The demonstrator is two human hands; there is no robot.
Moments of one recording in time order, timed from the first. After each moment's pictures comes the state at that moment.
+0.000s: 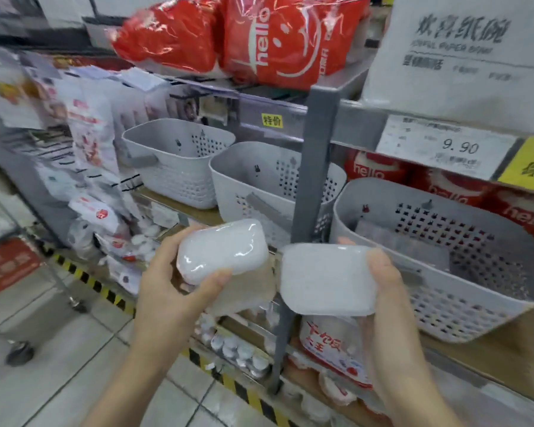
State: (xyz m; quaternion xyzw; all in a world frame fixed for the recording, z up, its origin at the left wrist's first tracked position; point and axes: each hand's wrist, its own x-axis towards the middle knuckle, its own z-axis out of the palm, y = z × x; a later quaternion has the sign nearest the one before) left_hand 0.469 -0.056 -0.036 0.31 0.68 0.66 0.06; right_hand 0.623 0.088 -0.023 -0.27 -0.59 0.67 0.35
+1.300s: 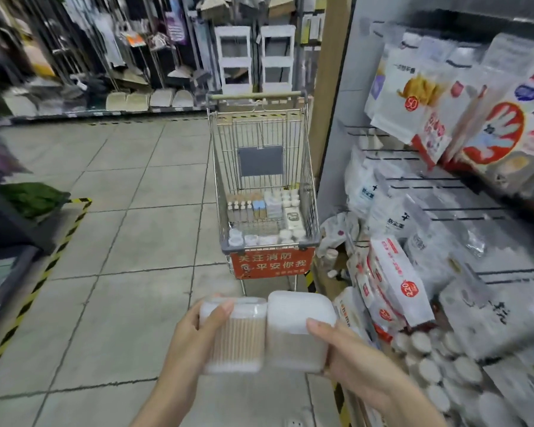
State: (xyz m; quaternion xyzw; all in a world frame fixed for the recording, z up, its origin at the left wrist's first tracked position) left_hand -0.032 -0.469 -0.129 -0.28 0.65 0.71 -0.02; right_hand -0.089 -0.254 -0.148 -0.04 -0.54 0.73 -0.42
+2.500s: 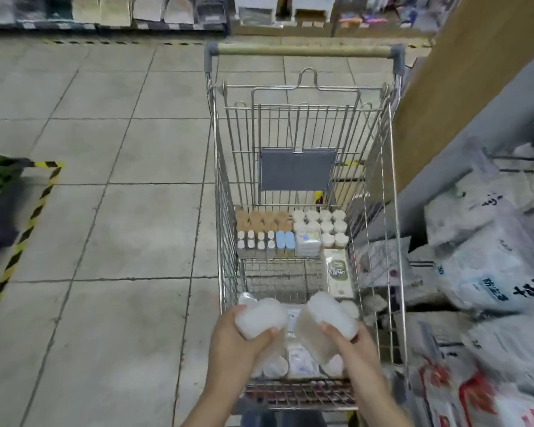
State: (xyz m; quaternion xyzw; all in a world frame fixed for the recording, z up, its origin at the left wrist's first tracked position) left_hand -0.503 -0.623 -0.296 -0.36 0.74 0.57 0.04; right_hand -0.545 -0.434 -0.320 -0.23 -0.71 0.63 -0.22
